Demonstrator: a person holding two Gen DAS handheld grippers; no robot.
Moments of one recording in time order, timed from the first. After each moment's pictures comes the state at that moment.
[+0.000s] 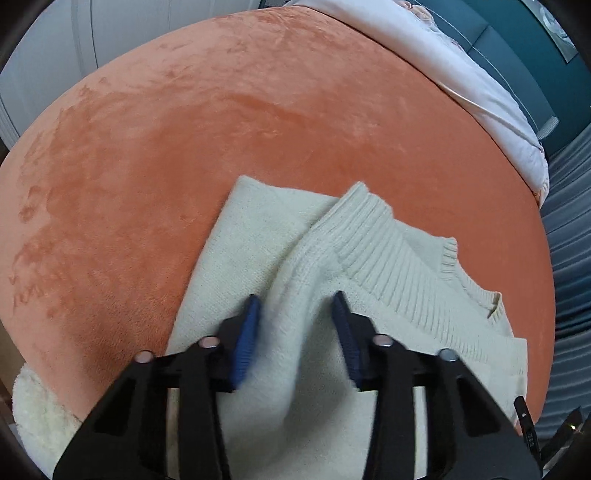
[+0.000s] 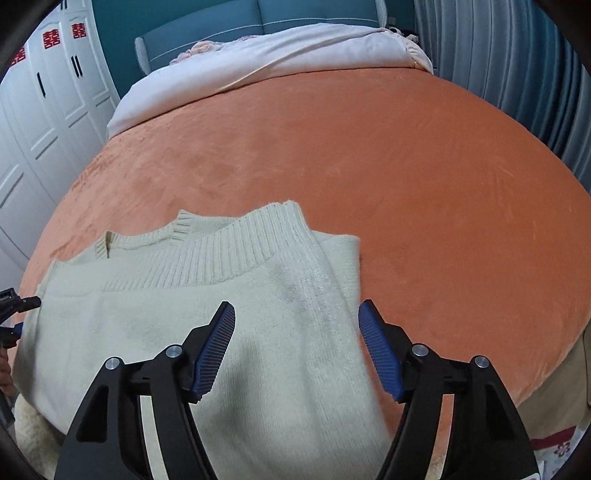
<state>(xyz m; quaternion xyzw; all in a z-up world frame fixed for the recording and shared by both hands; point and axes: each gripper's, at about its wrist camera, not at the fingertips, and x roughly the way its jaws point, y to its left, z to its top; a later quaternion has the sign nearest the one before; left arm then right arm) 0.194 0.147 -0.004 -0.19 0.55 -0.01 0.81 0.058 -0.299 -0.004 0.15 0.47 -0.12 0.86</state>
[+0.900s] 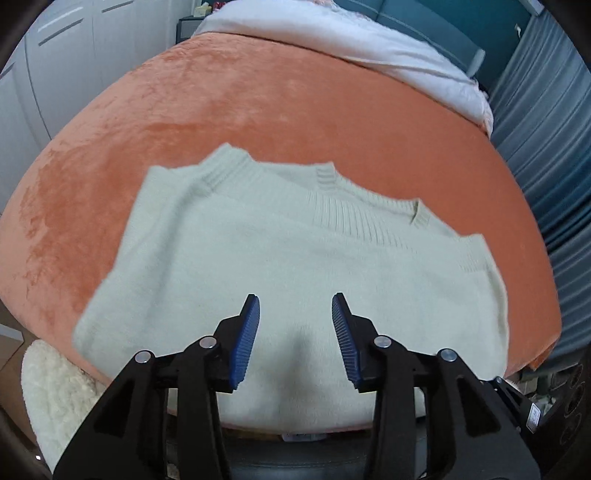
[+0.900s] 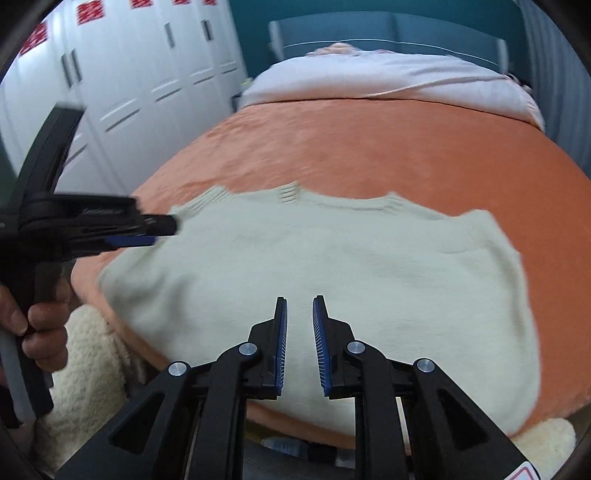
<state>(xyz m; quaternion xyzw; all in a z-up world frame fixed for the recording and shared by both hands) 0.110 0.053 0.039 -0.07 0.54 -0.11 0.83 0.020 -0.126 0.026 0.03 0.44 0.12 0.89</state>
